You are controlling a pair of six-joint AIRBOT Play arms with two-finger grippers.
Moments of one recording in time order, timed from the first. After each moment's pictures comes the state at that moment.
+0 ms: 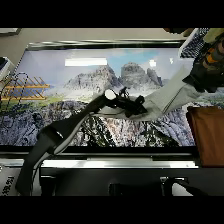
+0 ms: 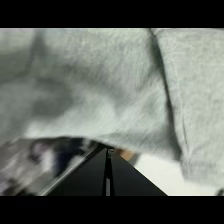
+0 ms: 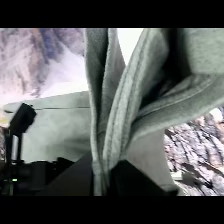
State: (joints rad) left arm -0.65 -2.16 2.01 0.54 -1.02 -1.97; right arm -0.29 -1.27 1.52 -0.99 1.30 1.57
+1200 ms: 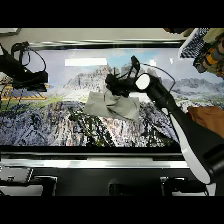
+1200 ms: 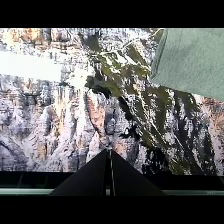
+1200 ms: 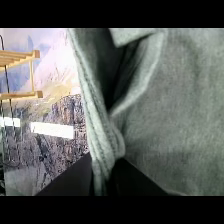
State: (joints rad) left arm -0.07 -1.57 1.99 1.45 -1.79 -1.78; right arm 0.44 -1.60 1.52 -0.92 0.73 1.95
